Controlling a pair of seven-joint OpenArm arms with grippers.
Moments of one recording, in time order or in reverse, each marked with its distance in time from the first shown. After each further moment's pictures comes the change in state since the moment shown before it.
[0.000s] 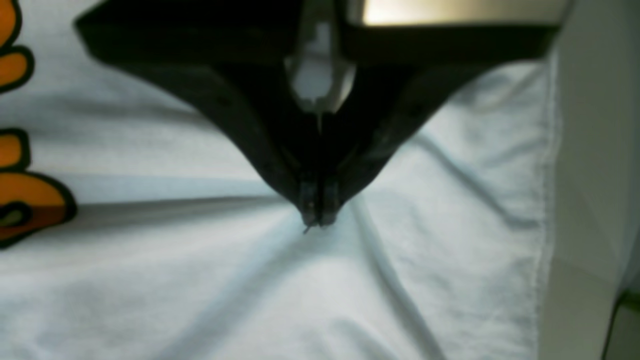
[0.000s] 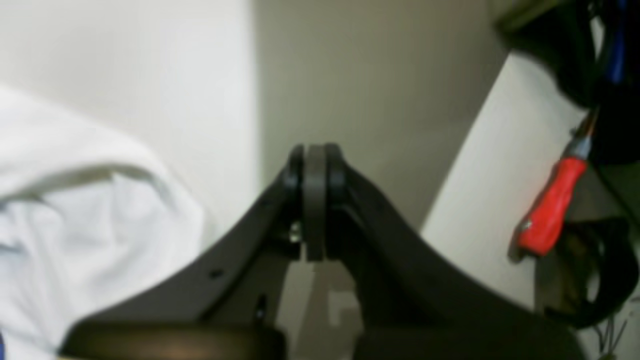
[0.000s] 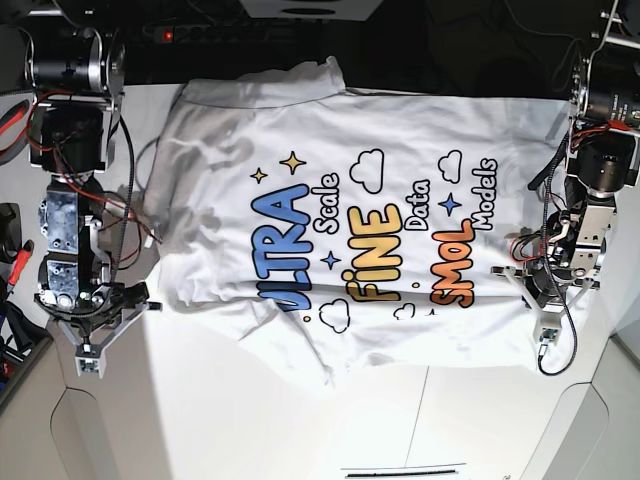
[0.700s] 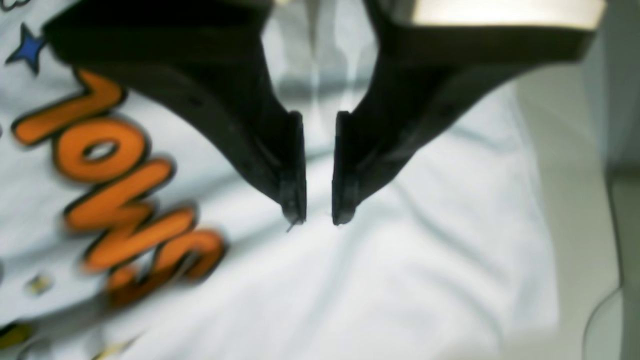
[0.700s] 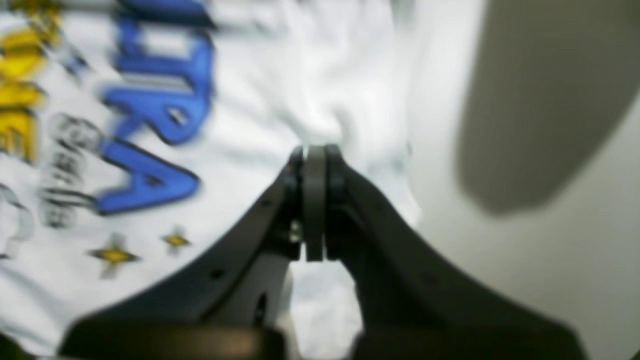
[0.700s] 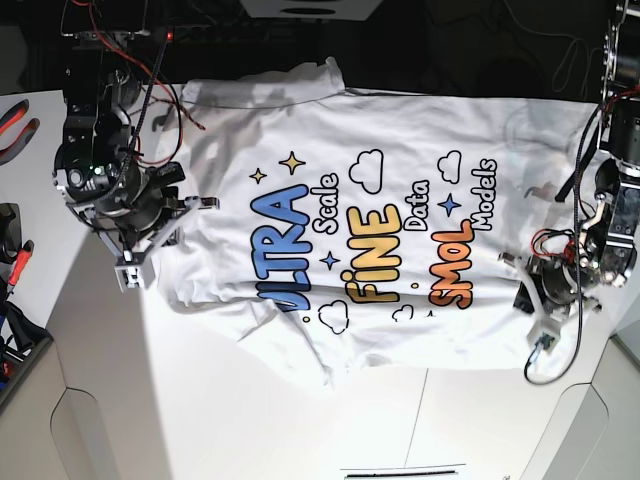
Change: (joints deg) left arm 8.8 -7.3 0.0 24.0 -2.4 -12.2 10.7; right arm -26.5 -5.5 0.6 32.0 9.4 8.8 -9.1
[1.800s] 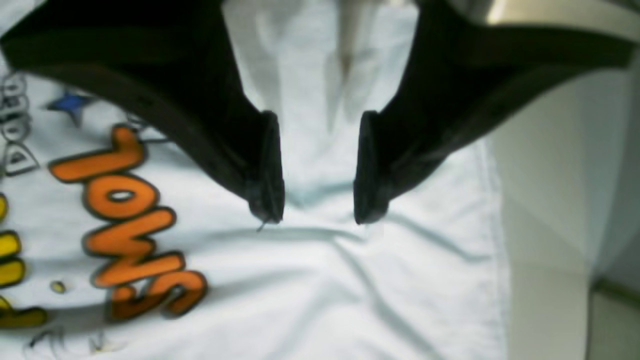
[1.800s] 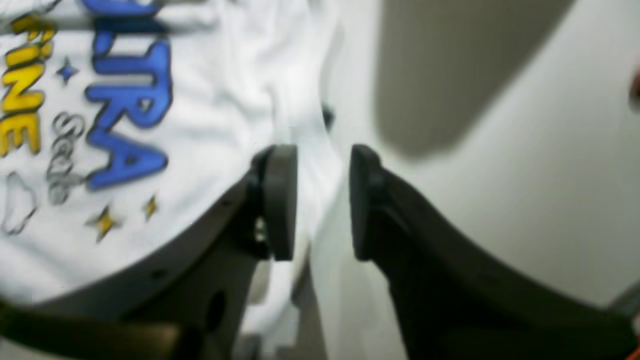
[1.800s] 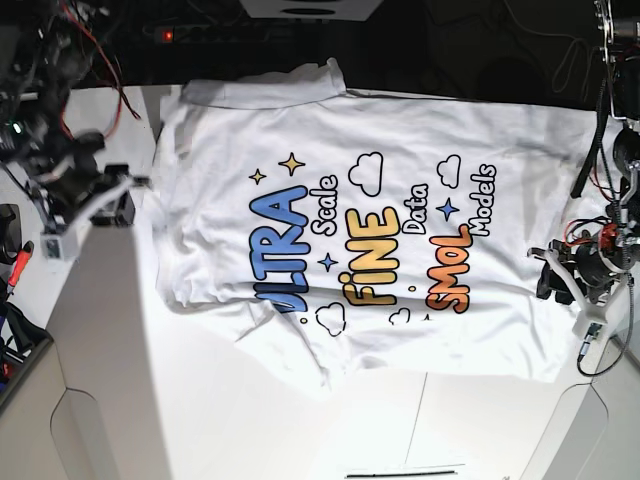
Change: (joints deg) left arm 10.1 0.8 -19.3 14.2 -9.9 -3.4 12.3; right arm -7.8 2.4 18.3 10.6 18.3 9.9 -6.6
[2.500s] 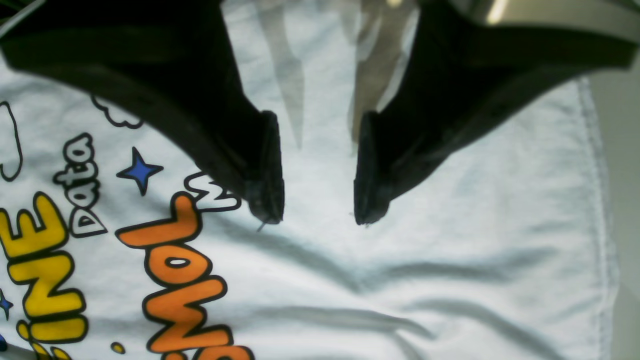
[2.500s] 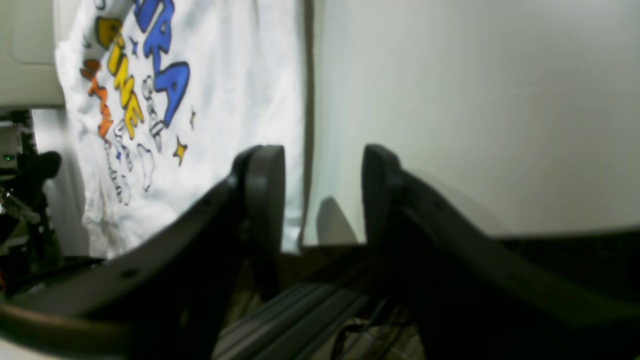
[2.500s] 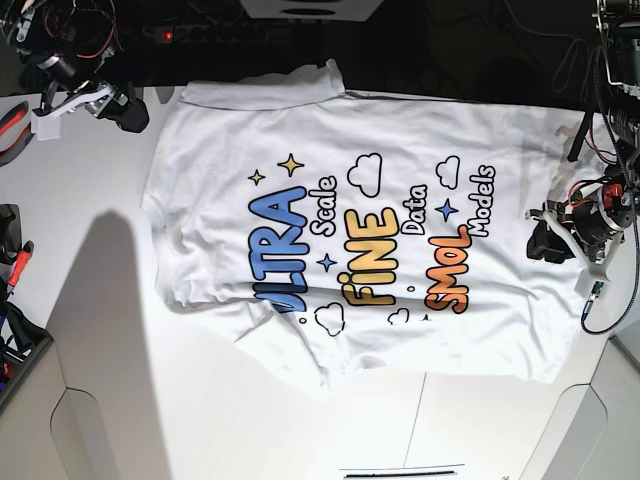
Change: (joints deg) left arm 6.8 1.8 -4.7 0.0 -6.6 -5.4 0.8; right arm -8.5 -6.2 17.3 -20.1 26.3 9.6 -2.3
